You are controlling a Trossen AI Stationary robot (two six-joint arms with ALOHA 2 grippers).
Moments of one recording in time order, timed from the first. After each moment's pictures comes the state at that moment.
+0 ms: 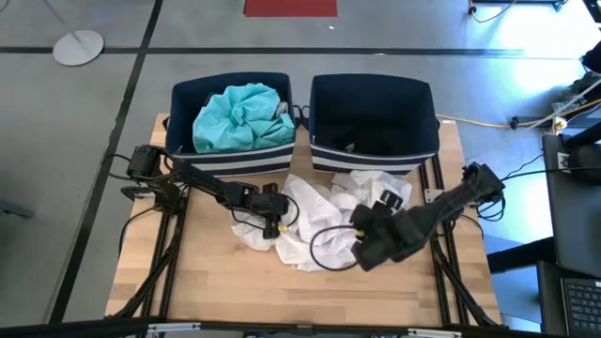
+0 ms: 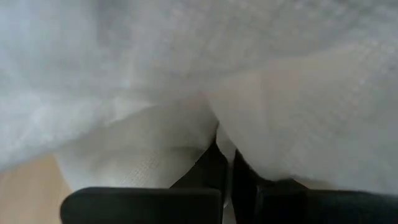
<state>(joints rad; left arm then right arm) -0.09 1.78 0.75 -0.02 -0.15 -0.12 0.54 1.72 1.75 -1.57 0.48 1.02</state>
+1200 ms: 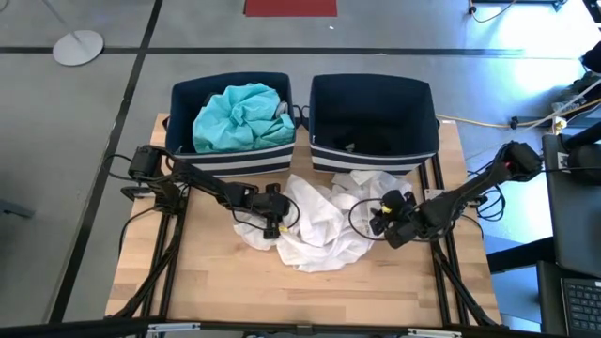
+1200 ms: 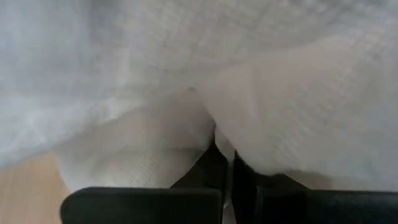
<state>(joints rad) -0.09 1.78 0.74 0.04 -0.14 -0.05 0.53 1.19 0.49 -0.62 0.68 1.41</state>
